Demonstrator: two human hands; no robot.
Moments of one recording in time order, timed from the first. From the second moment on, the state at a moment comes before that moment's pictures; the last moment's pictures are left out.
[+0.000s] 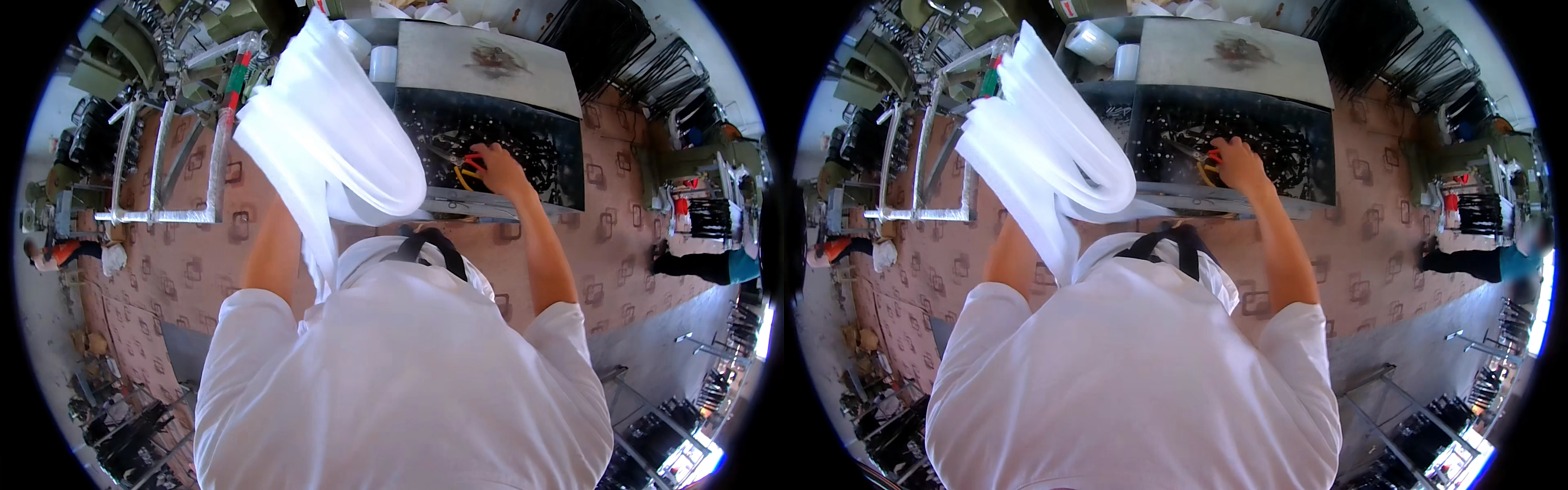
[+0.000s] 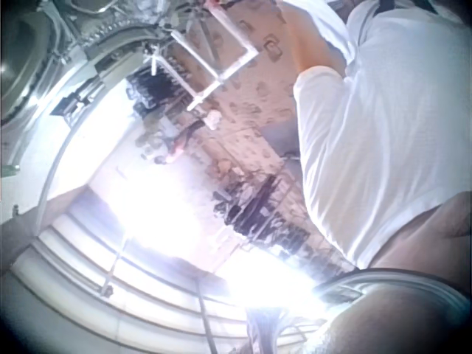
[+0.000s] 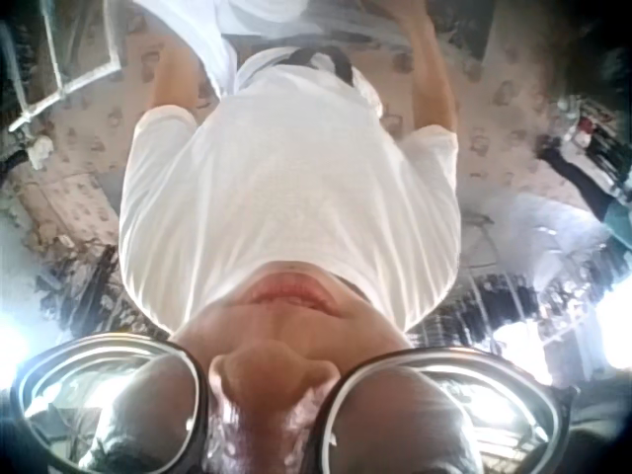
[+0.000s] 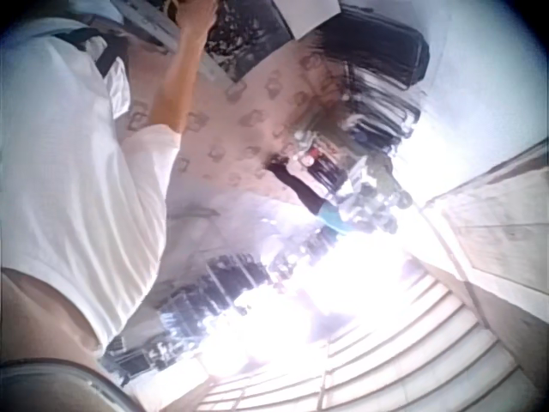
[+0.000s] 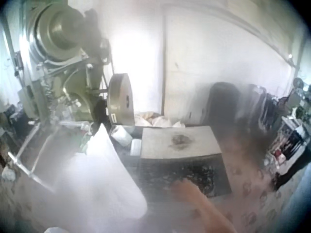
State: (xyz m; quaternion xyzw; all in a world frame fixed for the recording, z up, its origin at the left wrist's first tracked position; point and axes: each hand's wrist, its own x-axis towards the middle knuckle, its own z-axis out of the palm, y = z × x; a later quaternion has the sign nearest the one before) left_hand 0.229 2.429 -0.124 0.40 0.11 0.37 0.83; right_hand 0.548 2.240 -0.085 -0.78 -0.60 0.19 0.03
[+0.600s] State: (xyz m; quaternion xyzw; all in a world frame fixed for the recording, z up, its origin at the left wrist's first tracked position) left_hand 0.242 2.462 -0.040 0.45 -0.11 0.54 0.70; right_hand 0.548 2.252 -0.009 -0.72 -0.59 0.21 0.28
